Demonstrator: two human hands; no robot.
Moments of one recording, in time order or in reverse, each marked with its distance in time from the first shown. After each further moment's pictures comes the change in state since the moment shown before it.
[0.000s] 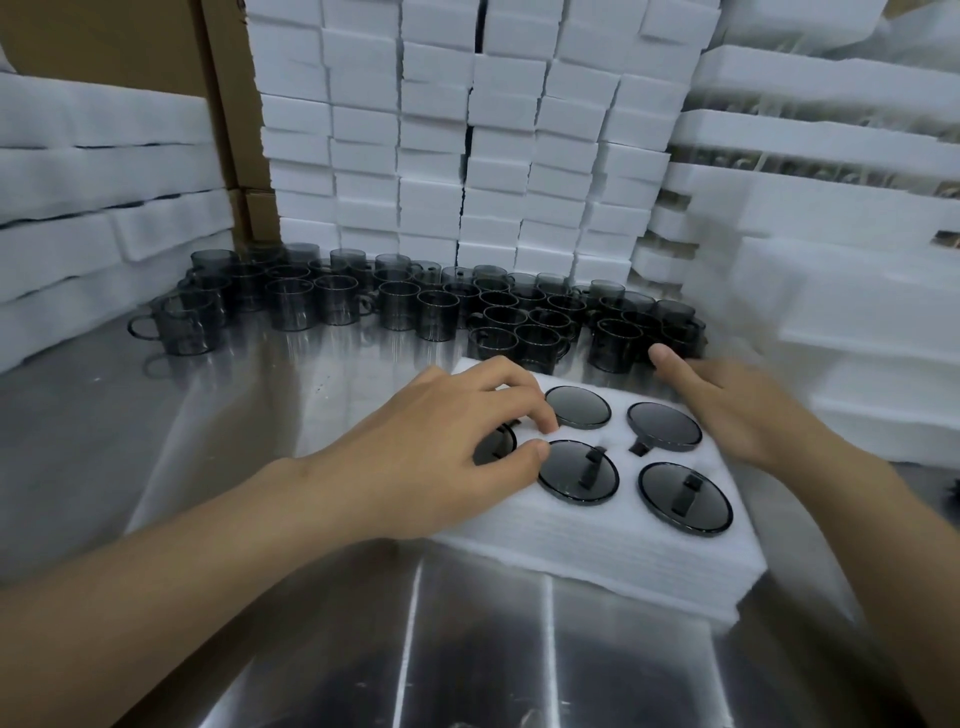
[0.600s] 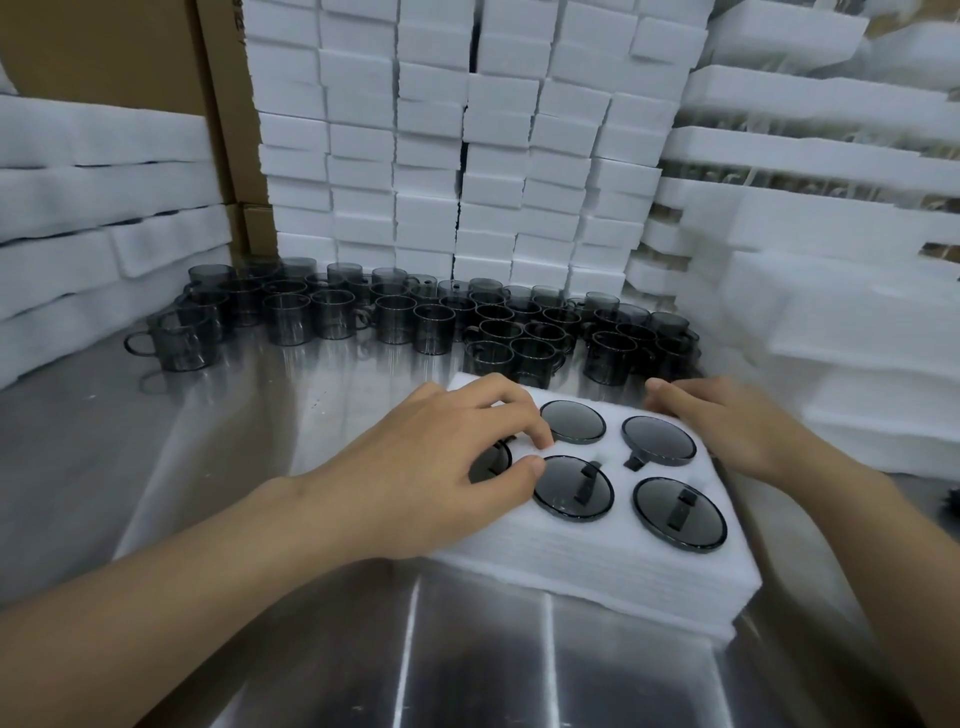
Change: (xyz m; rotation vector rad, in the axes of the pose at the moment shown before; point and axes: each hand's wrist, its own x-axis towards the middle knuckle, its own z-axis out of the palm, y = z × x) left_hand 0.000 -0.001 0.001 0.009 0.000 0.007; right_hand 0.007 0.017 0.002 0.115 -0.073 0.026
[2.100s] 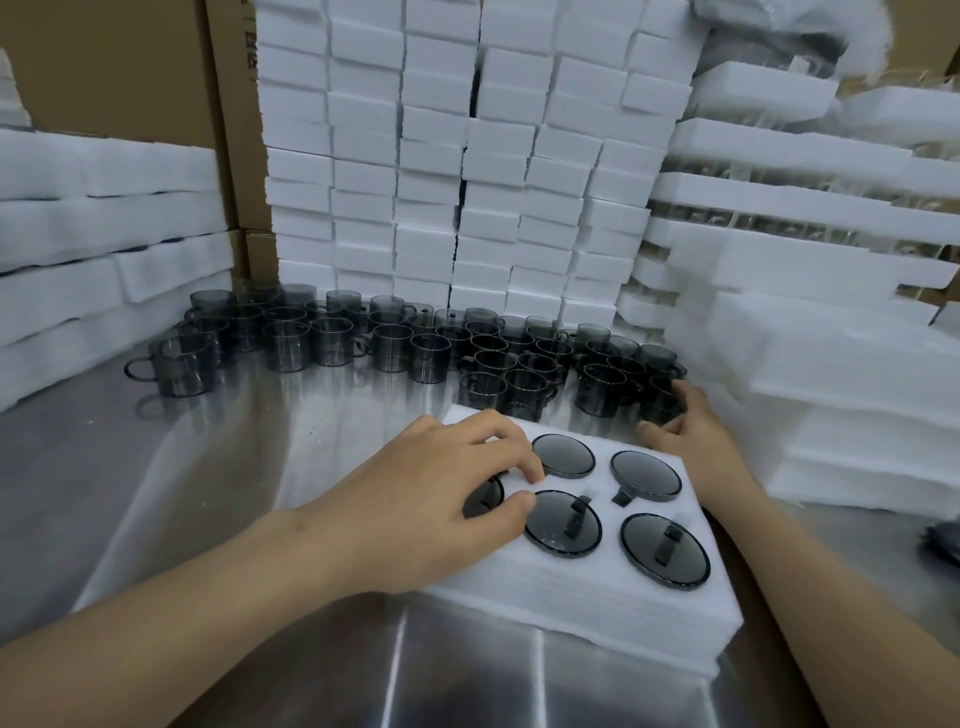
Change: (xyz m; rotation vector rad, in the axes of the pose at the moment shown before) left_hand 0.000 0.000 -0.002 0.026 -0.025 -0.006; right_hand 0.039 0.021 0.036 0.297 0.284 0.118
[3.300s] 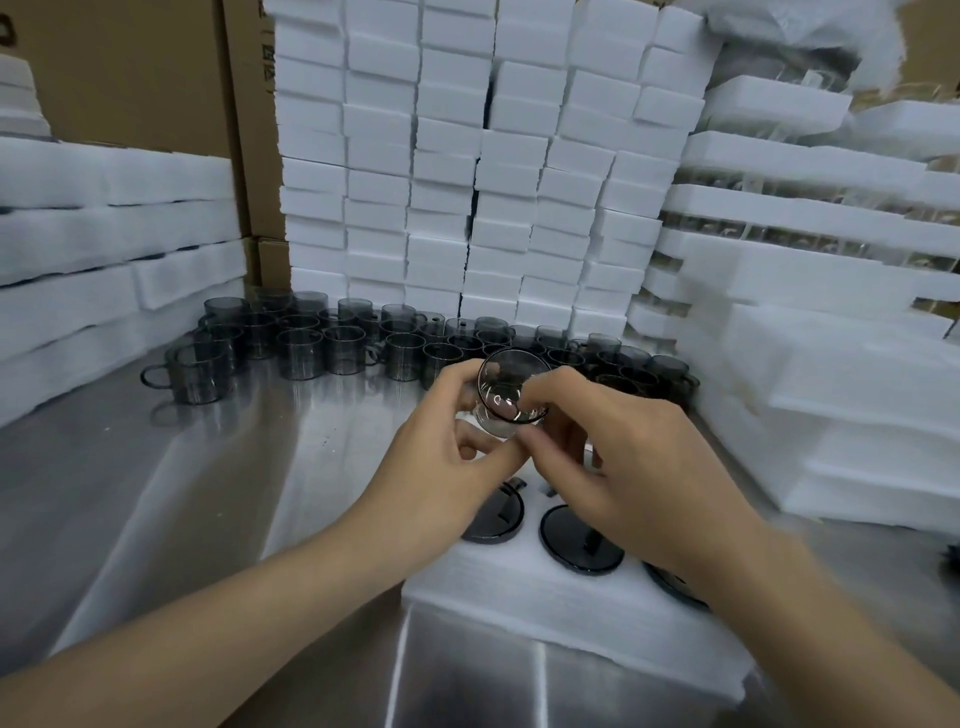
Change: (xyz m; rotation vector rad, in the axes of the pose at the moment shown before) left_hand 0.023 -0.017 0.022 -0.876 0.506 -0.106; right_hand -0.119 -0.138 -0.001 -0.247 -0.031 -1.014
